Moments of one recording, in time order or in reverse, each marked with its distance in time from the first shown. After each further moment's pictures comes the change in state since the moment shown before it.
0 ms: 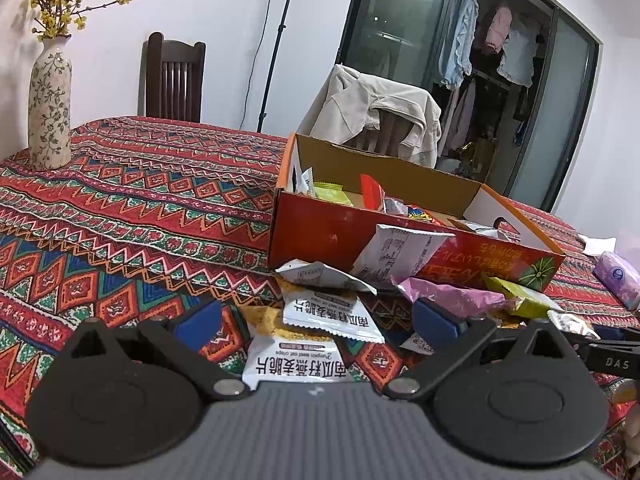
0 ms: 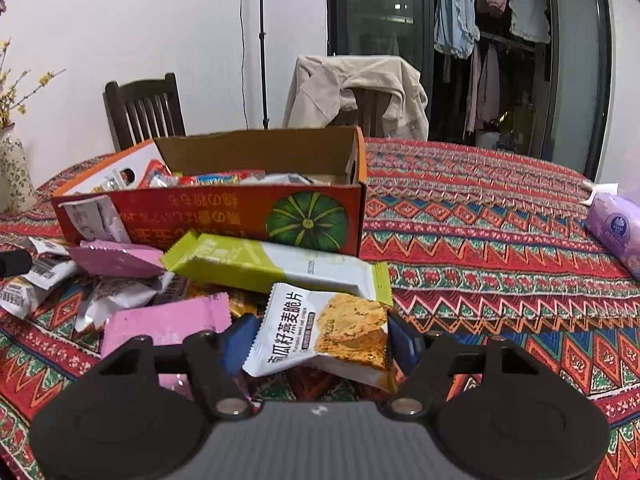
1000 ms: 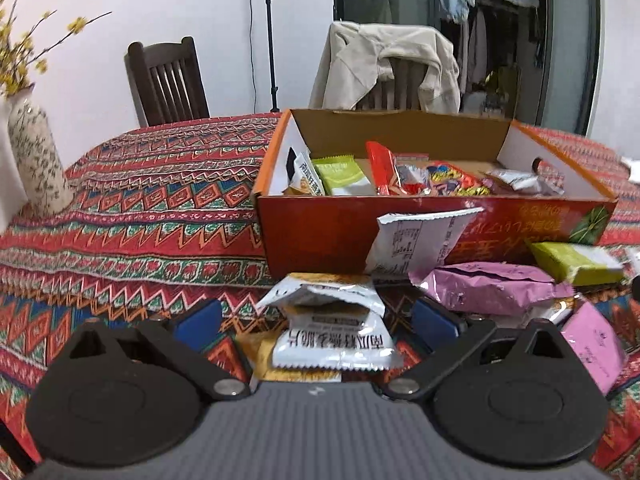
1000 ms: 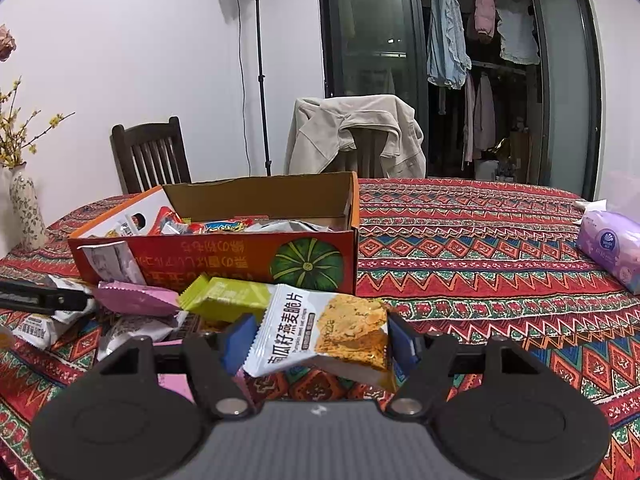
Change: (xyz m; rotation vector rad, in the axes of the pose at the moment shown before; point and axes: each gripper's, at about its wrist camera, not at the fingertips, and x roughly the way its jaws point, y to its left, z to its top) left arm 0.047 -0.037 0.020 0.212 0.136 0.168; right arm -0.024 -0.006 0.000 0.038 -0.123 0.020
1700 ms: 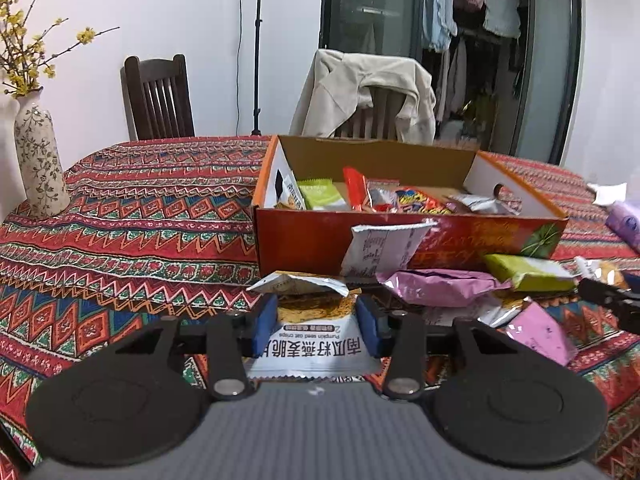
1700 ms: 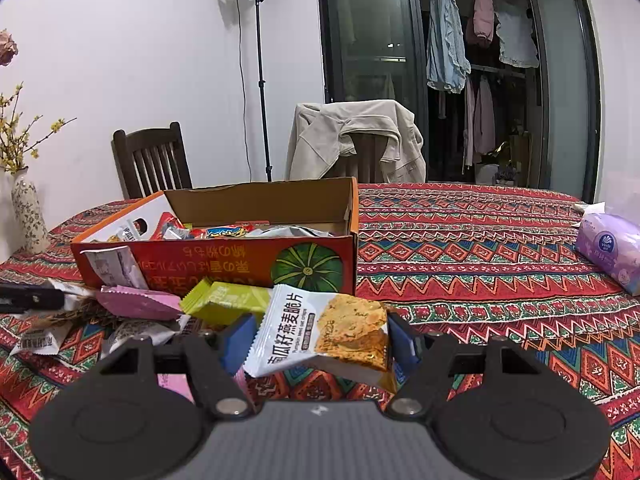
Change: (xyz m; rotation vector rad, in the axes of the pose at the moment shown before) left arm -0.049 0.013 -0.013 -0.048 -0.091 -0.102; right arm -0.004 -0.001 -0.001 0.001 -0.013 0.005
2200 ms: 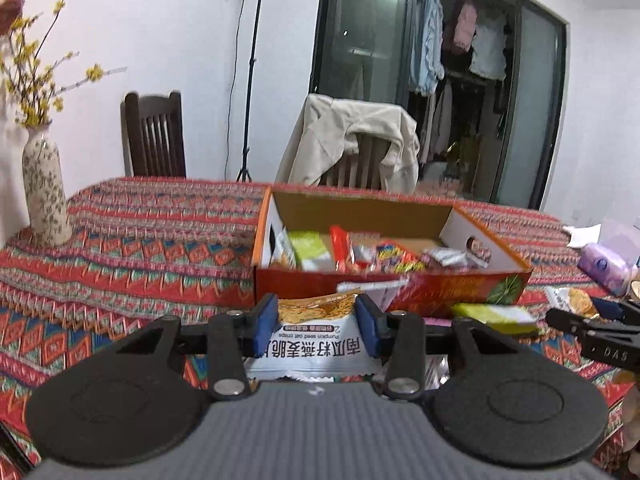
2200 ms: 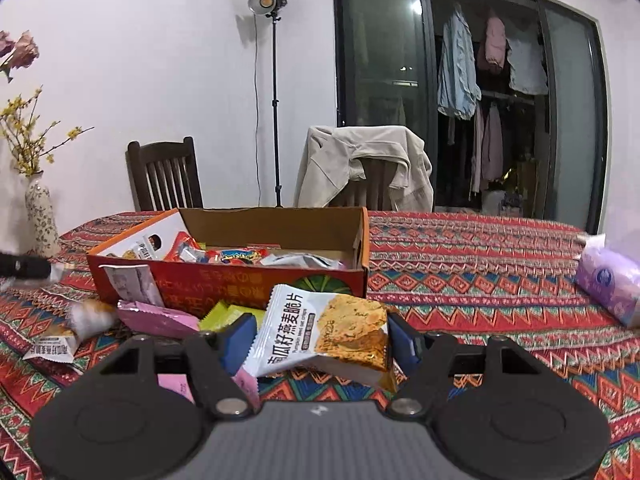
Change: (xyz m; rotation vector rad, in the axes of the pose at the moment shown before) left arm -0.042 0.006 0.021 -0.021 -0.134 -0.060; right arm -0.020 0.010 0.012 -0.055 -0.070 0.014
